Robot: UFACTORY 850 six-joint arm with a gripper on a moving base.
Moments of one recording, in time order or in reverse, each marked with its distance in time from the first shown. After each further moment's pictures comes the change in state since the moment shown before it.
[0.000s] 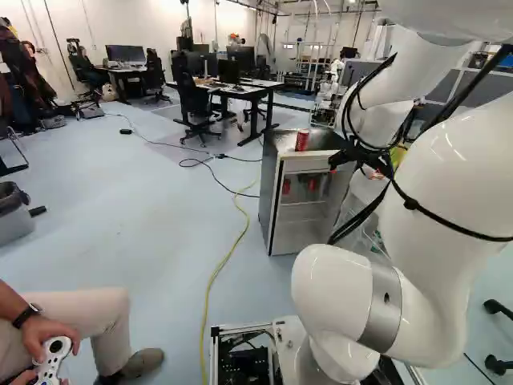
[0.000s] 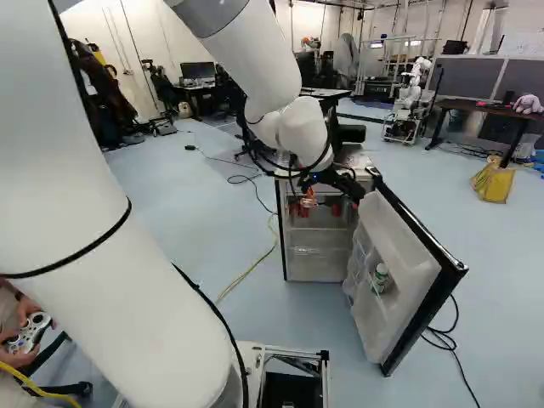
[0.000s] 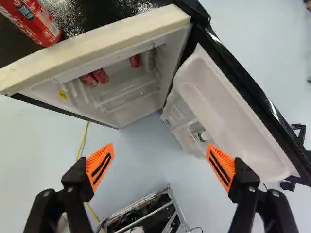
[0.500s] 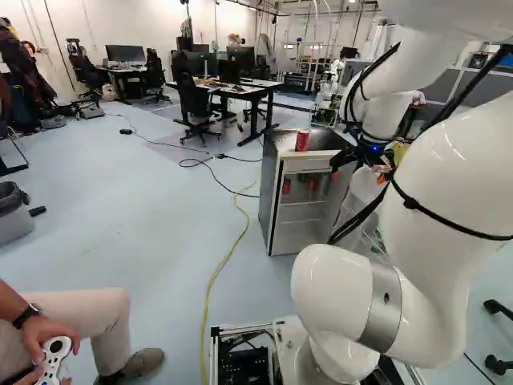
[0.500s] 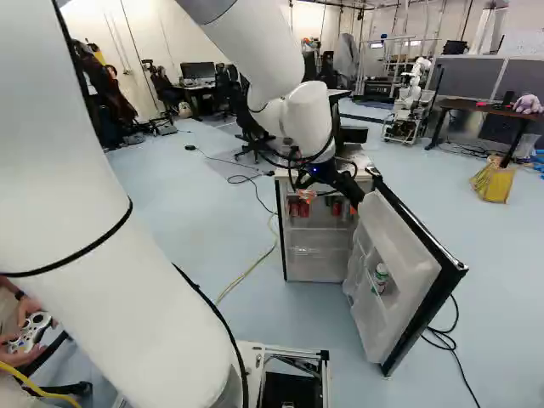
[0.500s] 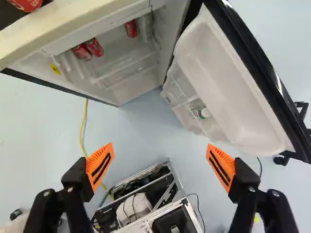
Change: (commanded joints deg) arm -0.1 -0.8 -3.7 0.0 -12.3 0.0
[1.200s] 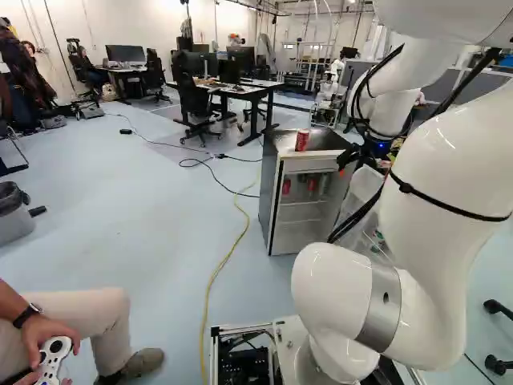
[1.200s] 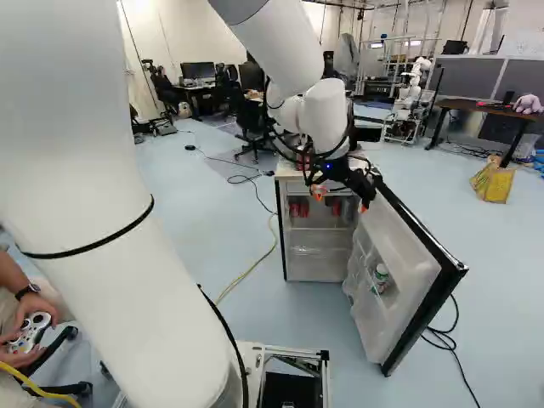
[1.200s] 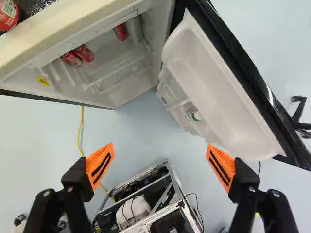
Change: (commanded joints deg) arm -3.0 -4.8 -5.0 0.0 -0.4 0.0
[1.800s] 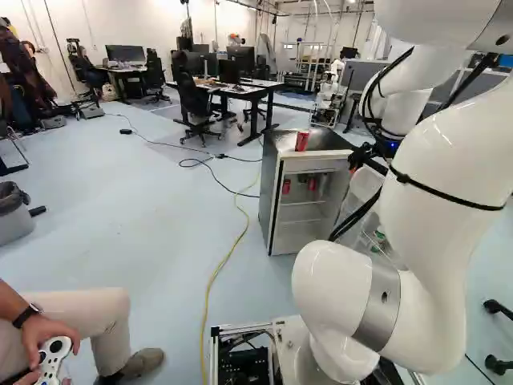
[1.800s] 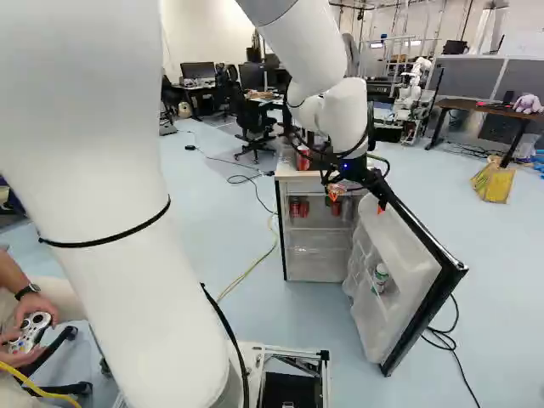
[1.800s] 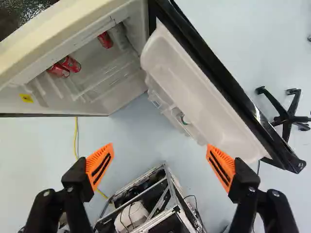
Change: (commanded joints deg) arm -4.2 -4.0 -4.4 0.0 0.0 0.0
